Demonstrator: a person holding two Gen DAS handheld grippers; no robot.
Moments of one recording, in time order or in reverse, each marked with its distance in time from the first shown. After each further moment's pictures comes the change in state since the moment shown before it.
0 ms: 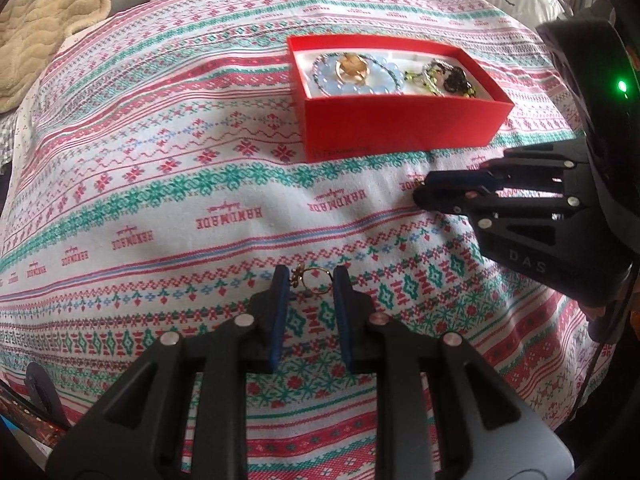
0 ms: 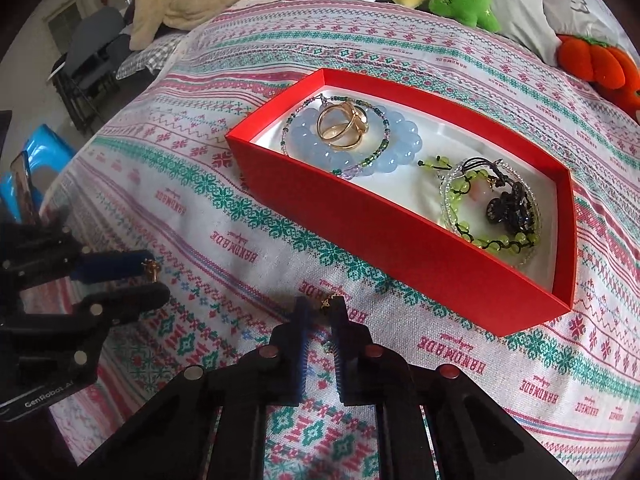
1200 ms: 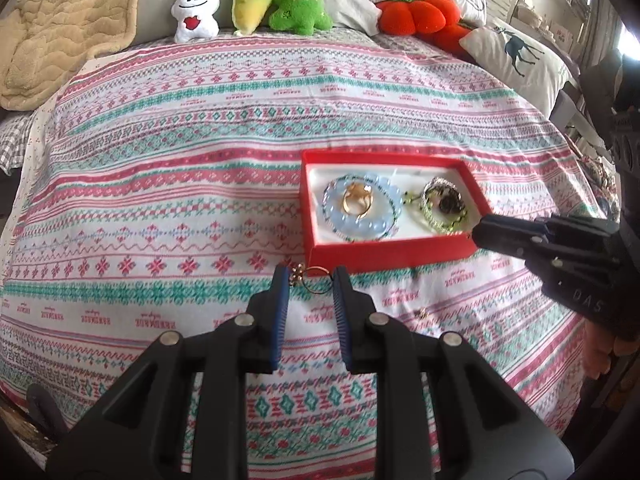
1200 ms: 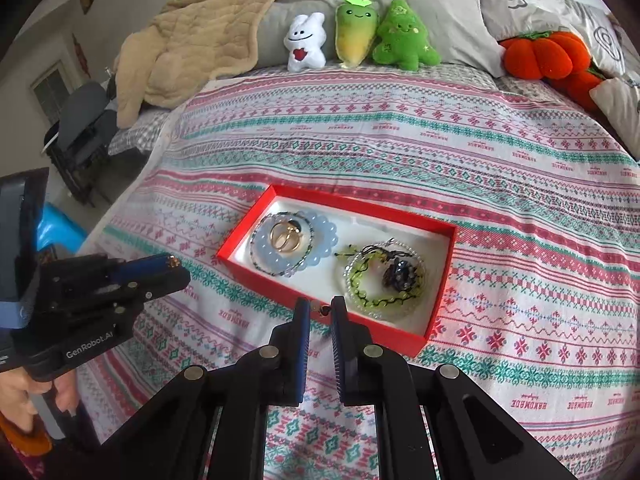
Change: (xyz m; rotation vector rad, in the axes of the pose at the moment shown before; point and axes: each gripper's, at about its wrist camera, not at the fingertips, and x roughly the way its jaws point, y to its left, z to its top) left arm -0.036 0.008 0.053 -0.101 -0.165 -0.031; right arm -0.086 -0.048 0.014 0.162 -0.174 0.014
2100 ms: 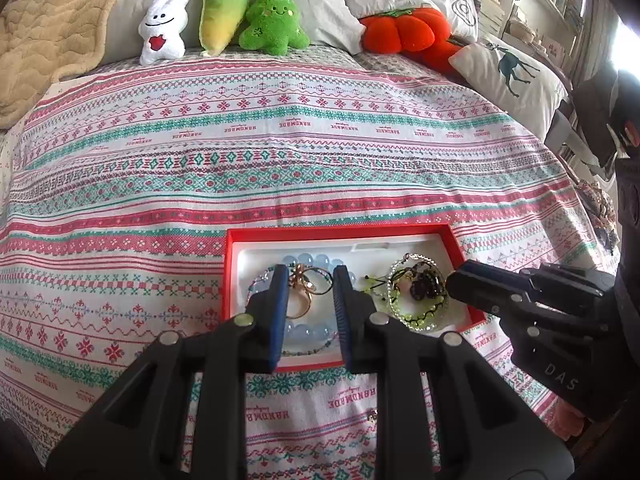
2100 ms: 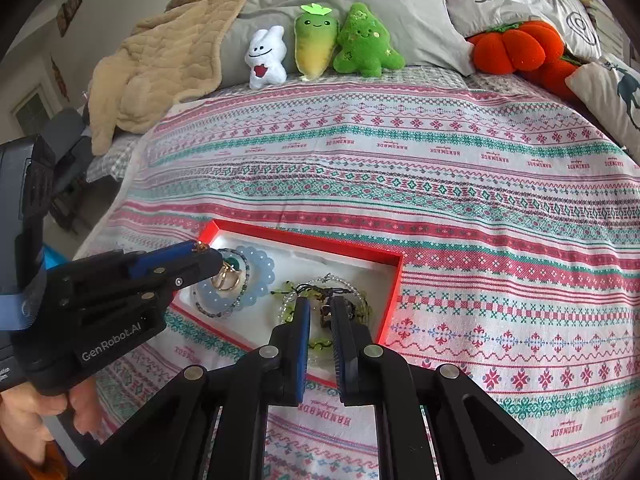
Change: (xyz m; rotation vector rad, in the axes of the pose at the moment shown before) left arm 0.047 -0.037 0.046 -0.006 -0.062 -0.042; right arm 0.014 -0.041 0.017 0.069 -0.042 -0.048
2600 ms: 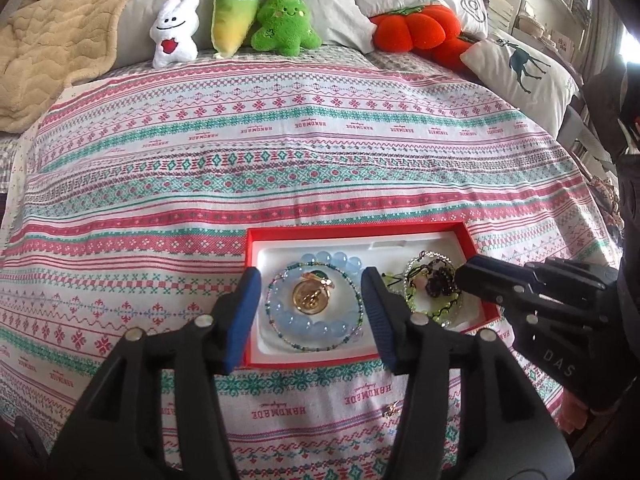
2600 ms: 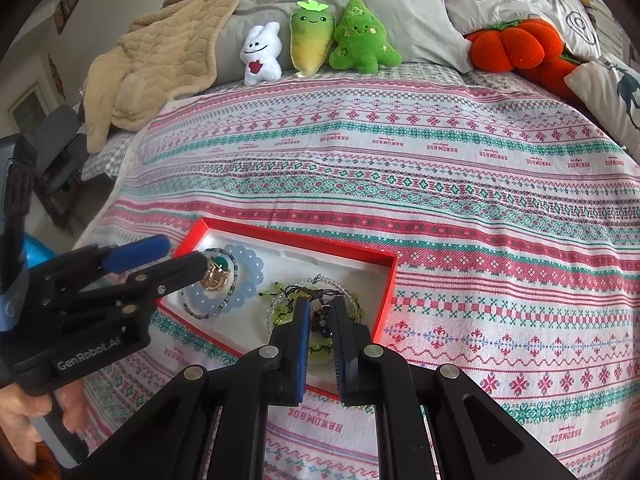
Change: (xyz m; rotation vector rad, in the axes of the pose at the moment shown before) left arm -0.007 0.003 0.000 0.008 0.003 0.063; right arm 0.008 -0.004 0.002 0.001 0.007 -0.016
